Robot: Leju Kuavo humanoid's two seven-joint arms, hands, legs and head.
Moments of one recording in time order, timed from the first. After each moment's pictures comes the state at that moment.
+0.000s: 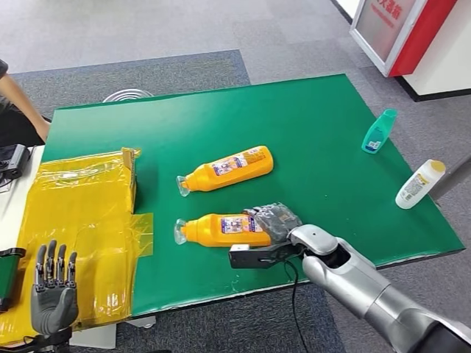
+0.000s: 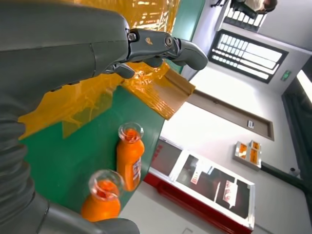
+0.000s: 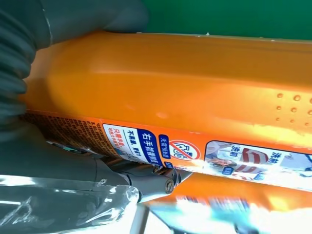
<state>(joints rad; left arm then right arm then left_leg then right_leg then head) 0.07 -0.10 0.39 -1.13 0.09 -0.75 -0.67 -0.50 -0.25 0.76 -1.14 0.76 0.12 0.02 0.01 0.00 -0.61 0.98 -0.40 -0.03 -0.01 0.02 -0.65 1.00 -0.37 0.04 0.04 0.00</state>
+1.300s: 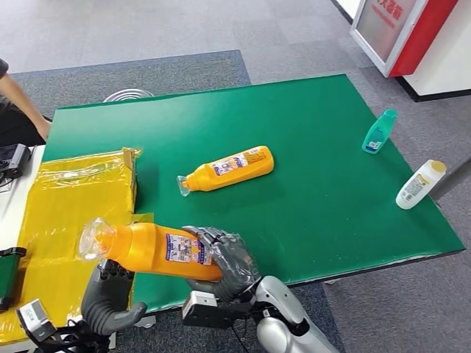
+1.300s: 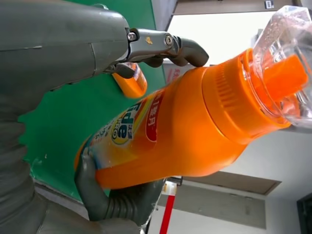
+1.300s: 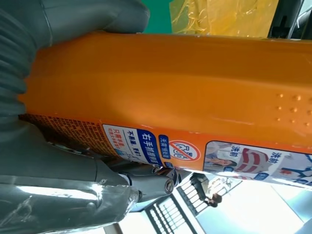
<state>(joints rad) 0.19 -0.01 -0.20 -1.61 -0.01 -0.47 -0.51 -0.10 0.09 0.57 -1.36 0.77 -0.22 -0.27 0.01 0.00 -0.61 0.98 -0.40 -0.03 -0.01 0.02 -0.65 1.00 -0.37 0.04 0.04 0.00</state>
